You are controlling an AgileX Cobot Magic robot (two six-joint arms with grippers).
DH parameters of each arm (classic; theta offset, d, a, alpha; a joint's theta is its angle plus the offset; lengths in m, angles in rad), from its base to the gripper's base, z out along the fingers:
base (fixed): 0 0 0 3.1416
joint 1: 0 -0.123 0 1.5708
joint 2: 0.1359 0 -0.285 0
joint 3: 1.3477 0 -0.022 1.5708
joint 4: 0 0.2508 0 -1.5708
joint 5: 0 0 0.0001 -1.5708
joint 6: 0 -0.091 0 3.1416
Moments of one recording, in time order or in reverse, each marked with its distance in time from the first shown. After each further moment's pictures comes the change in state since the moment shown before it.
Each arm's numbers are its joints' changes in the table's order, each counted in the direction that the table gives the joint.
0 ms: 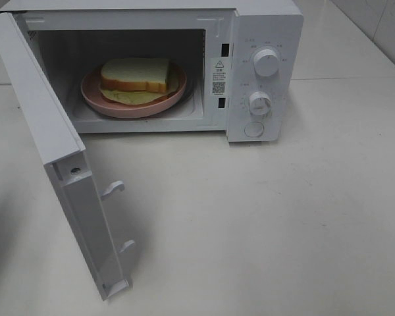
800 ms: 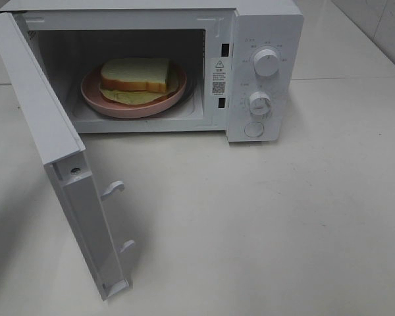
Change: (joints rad) left arm 0.000 0.409 0.003 0.374 -0.604 0.210; right arm 0.000 0.000 0.000 0.000 0.000 0.000
